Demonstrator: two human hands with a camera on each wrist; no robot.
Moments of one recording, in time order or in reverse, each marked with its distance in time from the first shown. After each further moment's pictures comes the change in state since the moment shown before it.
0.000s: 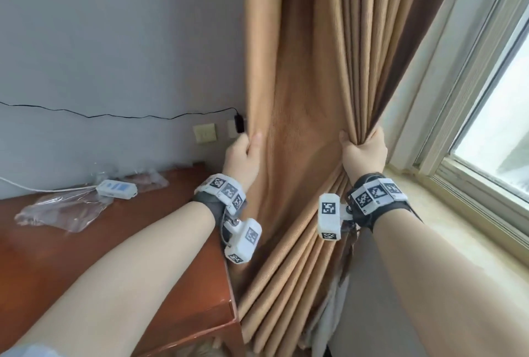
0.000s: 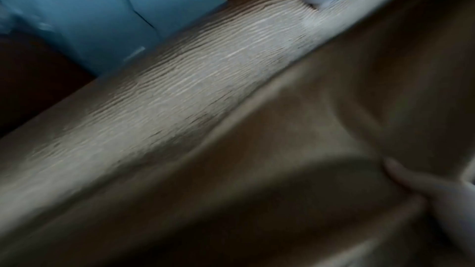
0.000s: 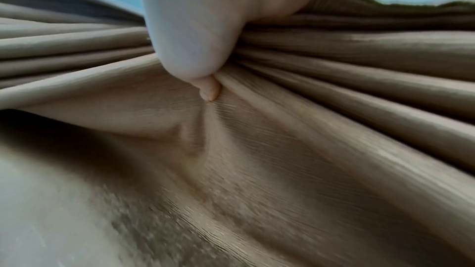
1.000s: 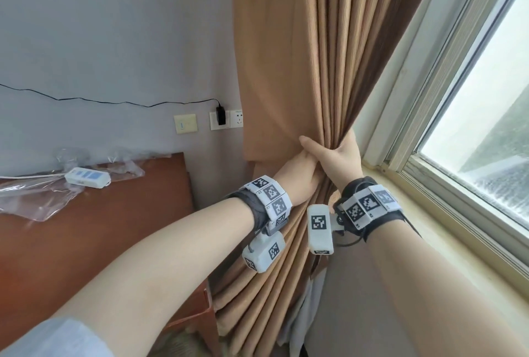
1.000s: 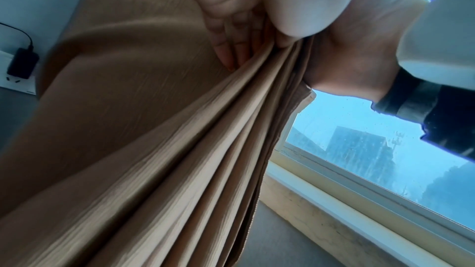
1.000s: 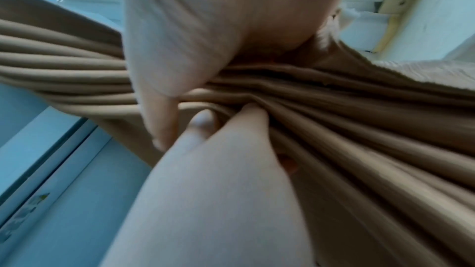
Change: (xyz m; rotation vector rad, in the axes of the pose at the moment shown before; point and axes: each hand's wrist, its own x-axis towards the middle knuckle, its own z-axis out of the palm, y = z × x) left_hand -0.049 0.059 0.087 0.206 -0.579 0.297; right_hand -0.026 -0.007 -0.024 0.090 -0.259 -0.058
